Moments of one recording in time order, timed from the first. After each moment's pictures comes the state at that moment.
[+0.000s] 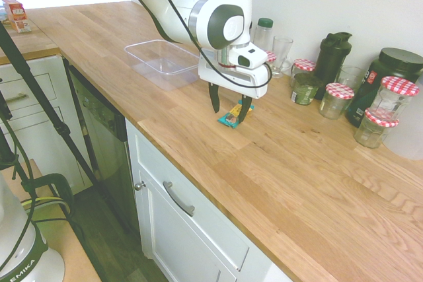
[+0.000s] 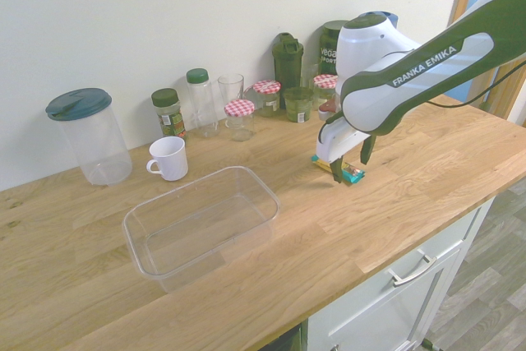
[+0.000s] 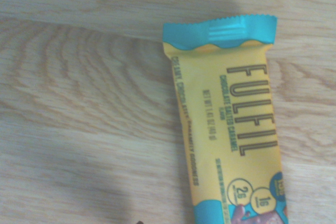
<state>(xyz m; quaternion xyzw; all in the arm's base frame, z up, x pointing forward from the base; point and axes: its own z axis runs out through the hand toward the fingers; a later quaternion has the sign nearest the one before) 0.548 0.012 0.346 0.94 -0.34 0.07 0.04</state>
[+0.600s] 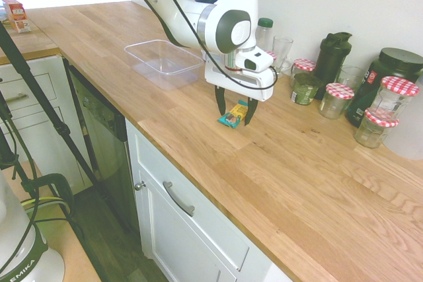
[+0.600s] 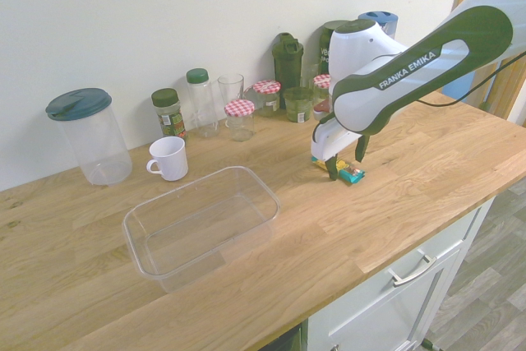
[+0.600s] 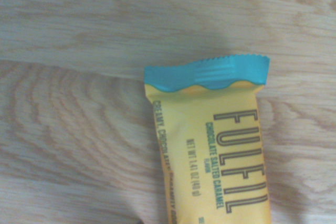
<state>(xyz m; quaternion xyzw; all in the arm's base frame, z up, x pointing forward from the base) 0.569 0.002 0.337 0.93 -0.35 0.07 0.05</state>
